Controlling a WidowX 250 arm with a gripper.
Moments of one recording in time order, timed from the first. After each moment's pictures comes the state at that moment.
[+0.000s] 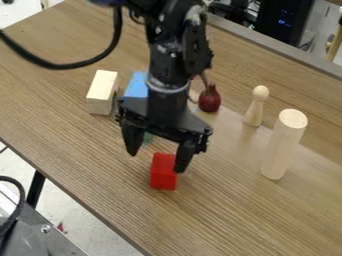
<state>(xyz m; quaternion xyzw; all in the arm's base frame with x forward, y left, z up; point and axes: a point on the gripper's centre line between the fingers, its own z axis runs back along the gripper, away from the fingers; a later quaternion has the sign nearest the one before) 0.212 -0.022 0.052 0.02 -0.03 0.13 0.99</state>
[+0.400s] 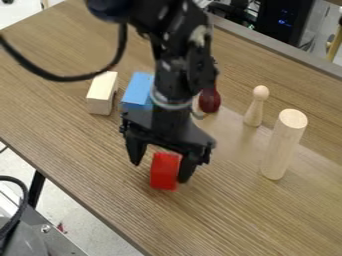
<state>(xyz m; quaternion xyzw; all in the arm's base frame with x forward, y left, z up) 0.212 -0.027 0.036 0.03 -0.03 0.14 0.99</state>
